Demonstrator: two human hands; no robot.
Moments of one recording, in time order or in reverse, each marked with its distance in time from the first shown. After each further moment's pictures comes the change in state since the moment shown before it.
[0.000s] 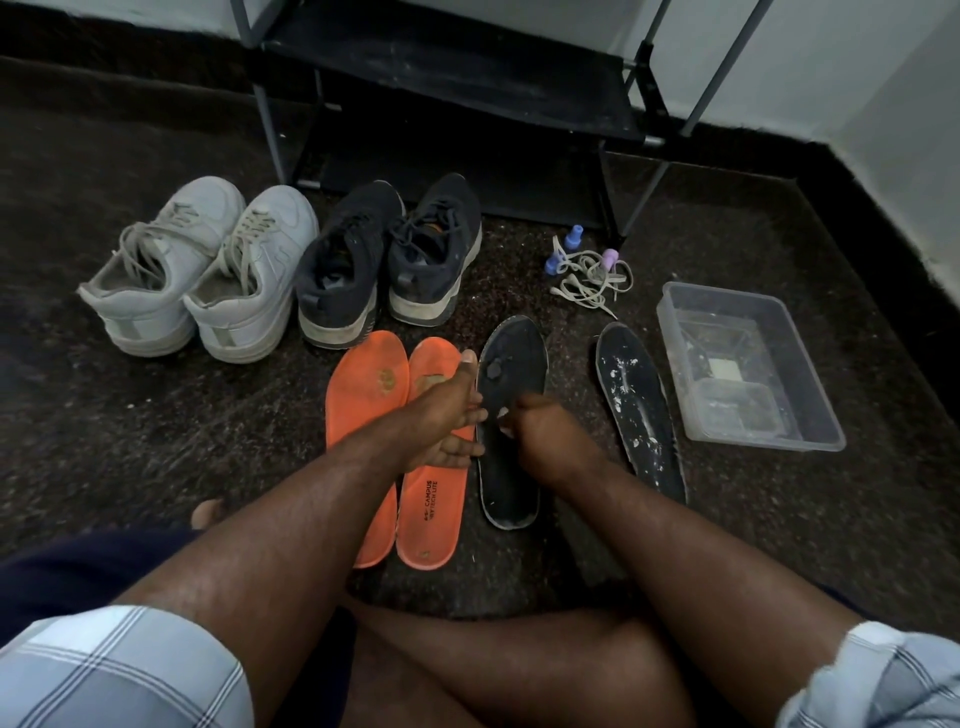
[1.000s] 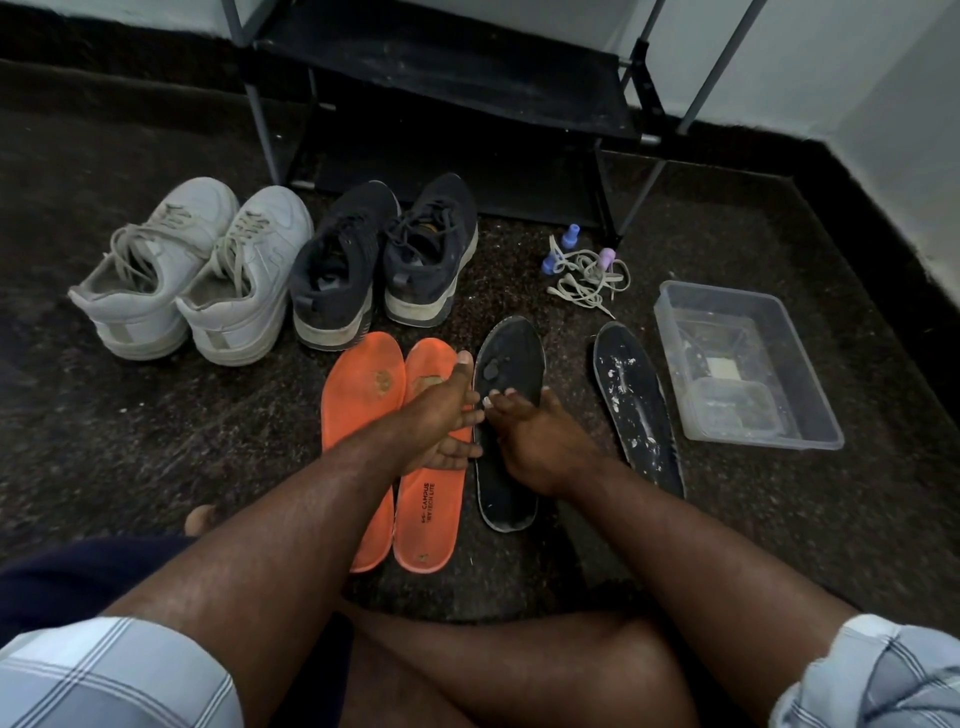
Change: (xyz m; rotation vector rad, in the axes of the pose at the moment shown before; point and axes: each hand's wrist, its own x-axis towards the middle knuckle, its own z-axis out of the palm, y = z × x) left_hand 0.001 0.001 0.001 0.018 -0.005 -0.009; right_hand 0.001 0.002 0.006 -0.237 -0.131 -0.051
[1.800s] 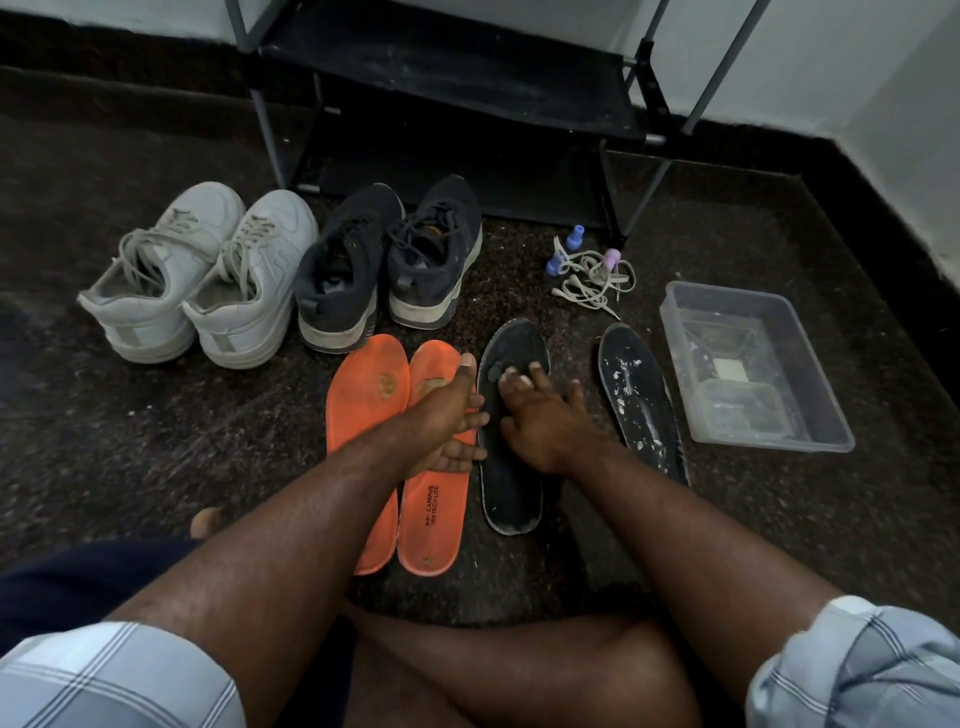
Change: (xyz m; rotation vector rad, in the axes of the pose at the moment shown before) left_hand 0.002 -0.002 0.000 -0.002 -0.002 -0.006; right_hand 0.020 0.009 -0.007 0.199 -0.090 0.206
